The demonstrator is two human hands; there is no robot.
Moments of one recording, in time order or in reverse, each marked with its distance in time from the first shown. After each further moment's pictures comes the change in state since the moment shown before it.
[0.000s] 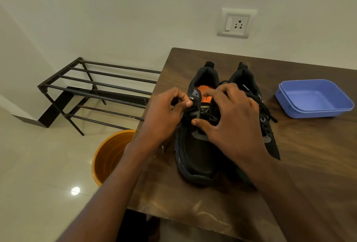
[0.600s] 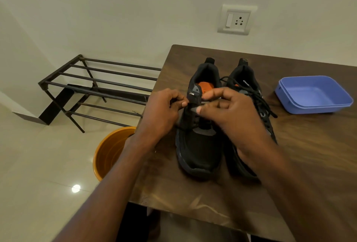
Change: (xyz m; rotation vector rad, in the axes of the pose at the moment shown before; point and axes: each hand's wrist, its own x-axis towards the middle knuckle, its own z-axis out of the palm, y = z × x) left_hand -0.005 -0.002 -0.002 0.171 0.010 -0.068; right_hand -0.003 -0.022 -0.023 0.954 -0.164 0.468
